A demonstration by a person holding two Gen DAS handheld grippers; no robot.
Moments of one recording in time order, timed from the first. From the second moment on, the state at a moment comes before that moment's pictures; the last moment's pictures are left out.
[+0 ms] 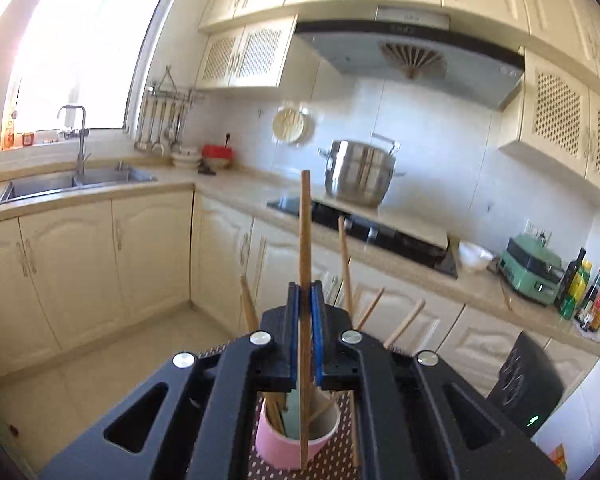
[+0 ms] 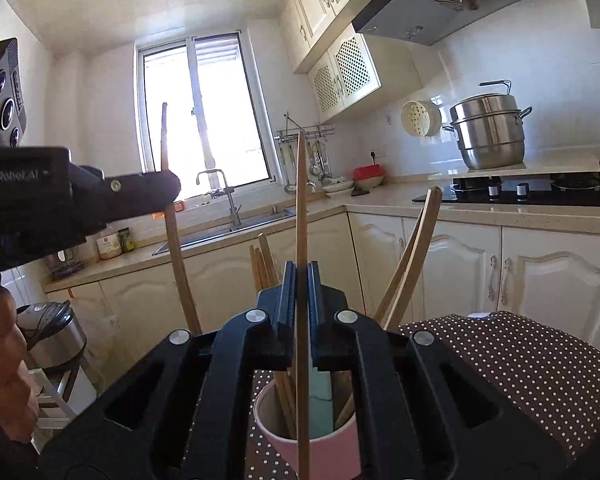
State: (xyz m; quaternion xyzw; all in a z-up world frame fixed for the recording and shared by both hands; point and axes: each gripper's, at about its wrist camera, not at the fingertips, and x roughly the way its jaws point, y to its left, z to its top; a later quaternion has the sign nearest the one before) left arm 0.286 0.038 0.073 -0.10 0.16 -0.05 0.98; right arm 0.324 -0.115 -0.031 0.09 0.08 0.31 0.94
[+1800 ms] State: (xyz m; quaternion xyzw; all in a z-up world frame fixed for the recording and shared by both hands) left arm 0.271 0.061 -0.012 -0.12 0.27 0.01 0.96; right arm 0.290 -0.098 -0.058 0.03 0.12 0.25 0.96
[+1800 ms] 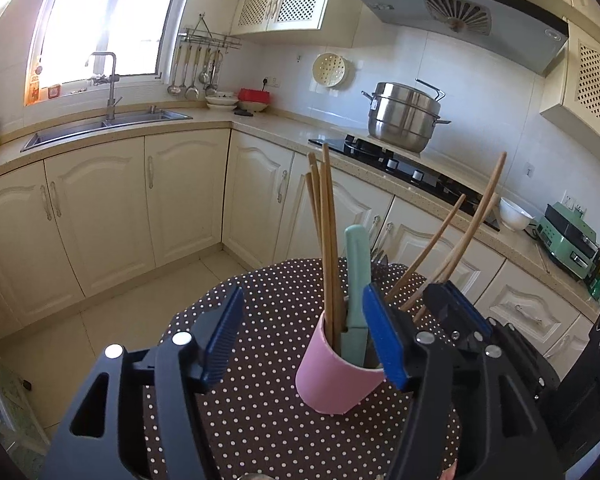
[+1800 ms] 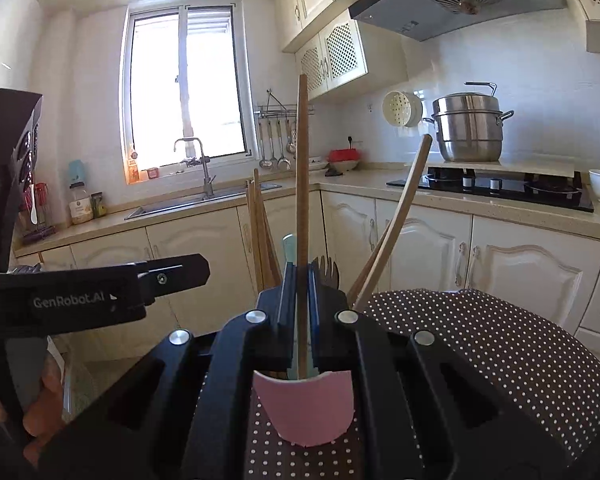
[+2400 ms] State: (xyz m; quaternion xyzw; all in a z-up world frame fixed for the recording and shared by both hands) left arm 0.209 0.031 -0.076 -0.10 0.45 -0.05 0.89; right arm 0.218 -0.130 -0.075 0.01 0.20 0.21 0.96
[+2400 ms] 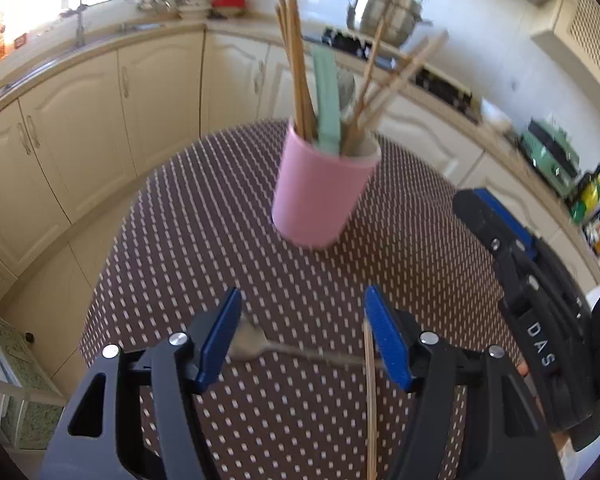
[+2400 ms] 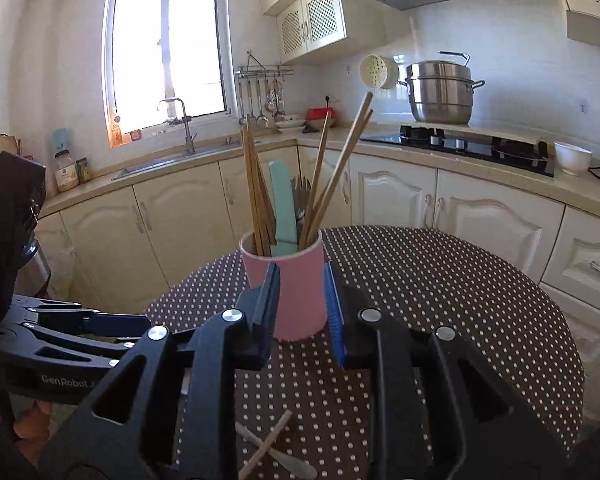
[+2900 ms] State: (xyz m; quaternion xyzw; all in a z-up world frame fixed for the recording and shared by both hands) left arm 0.170 -0.039 -0.143 -0.03 0.55 -0.08 0.83; right arm 0.167 -0.165 -0.115 0.01 0.29 0.19 0.94
